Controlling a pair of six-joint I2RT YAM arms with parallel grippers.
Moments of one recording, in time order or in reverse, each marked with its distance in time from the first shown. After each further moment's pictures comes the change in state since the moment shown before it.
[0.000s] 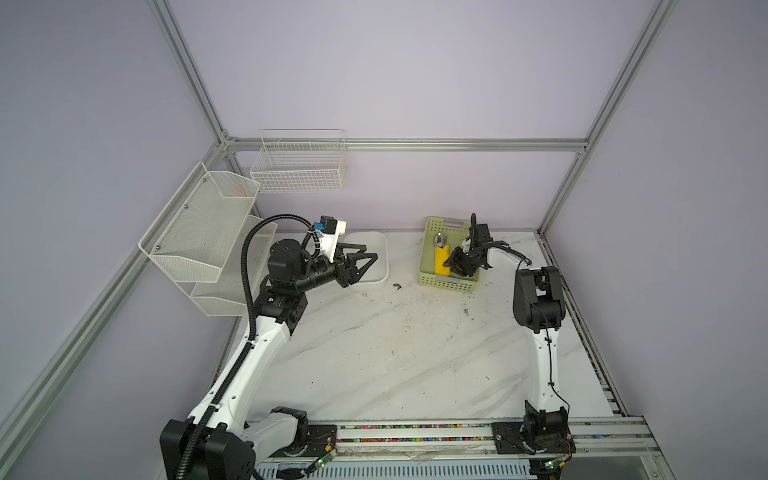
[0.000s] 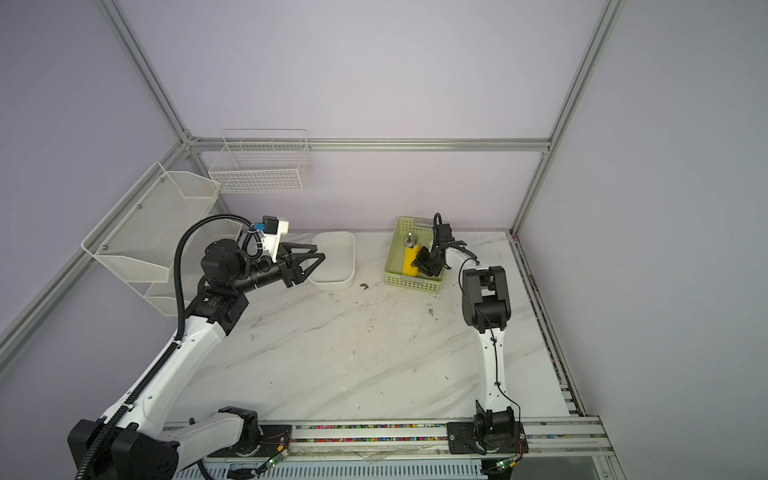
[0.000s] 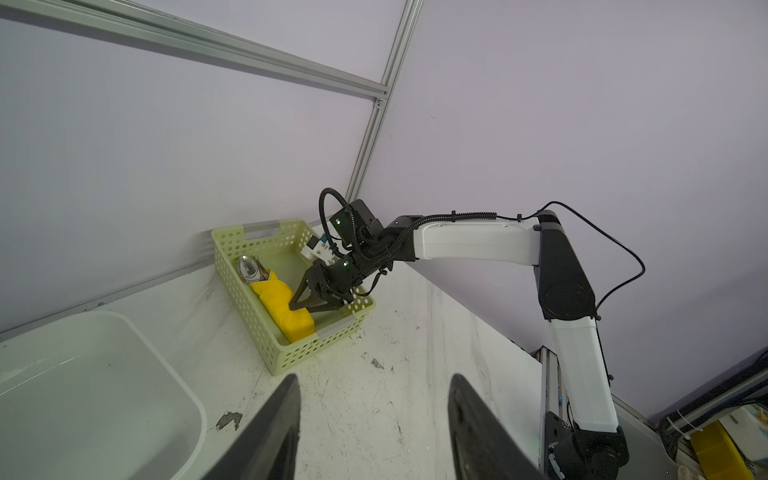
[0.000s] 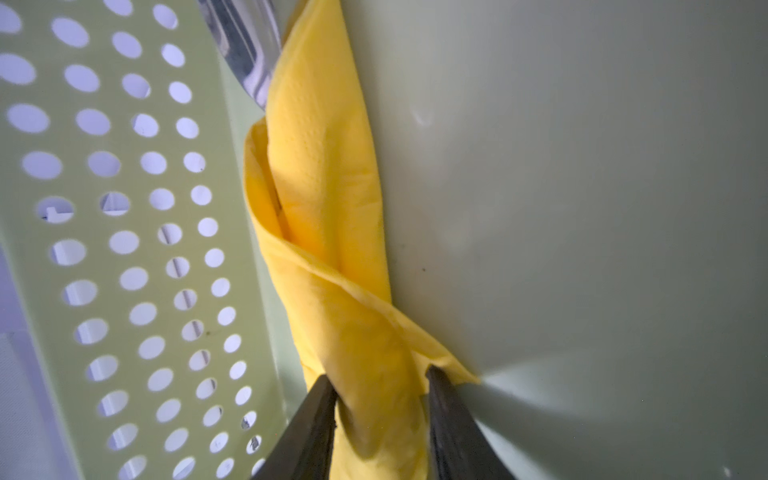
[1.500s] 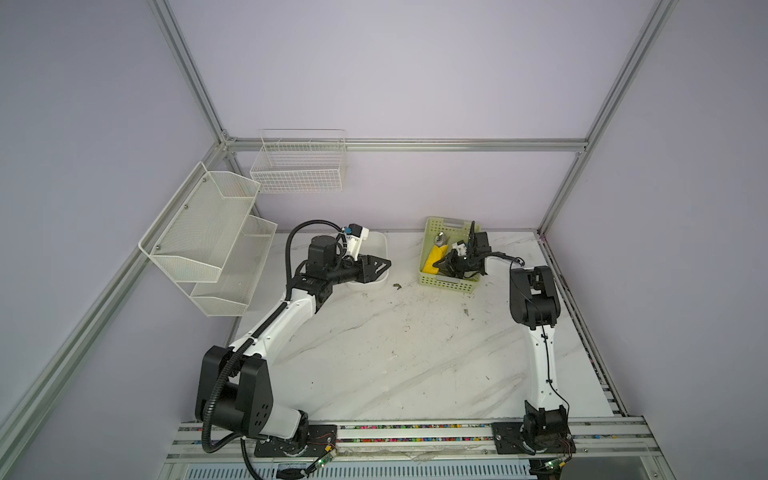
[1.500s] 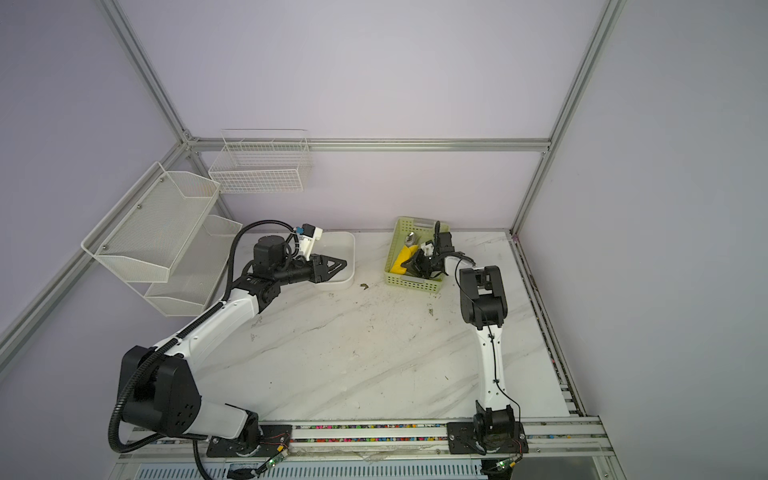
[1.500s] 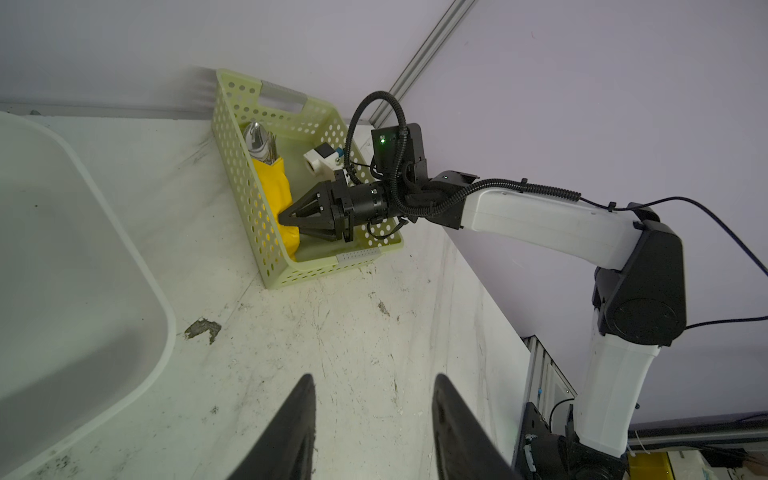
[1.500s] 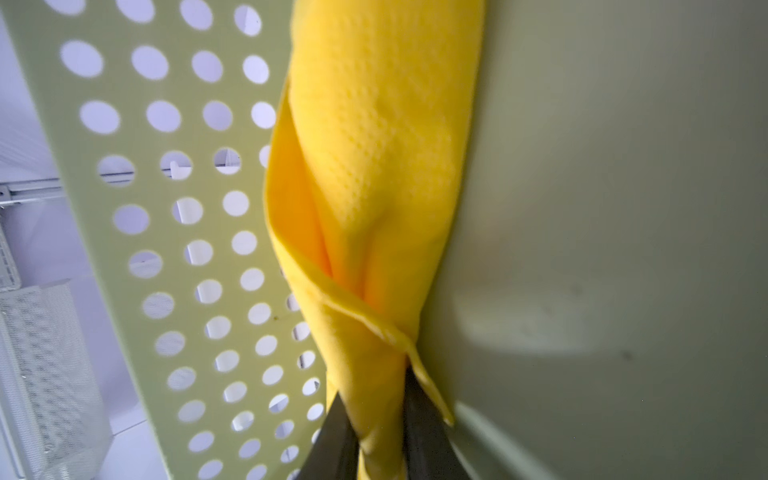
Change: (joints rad) left arm -0.095 0.344 0.047 -0.051 -0.087 -0.104; right arm -0.010 0.082 -0.046 0.250 -0.297 0.111
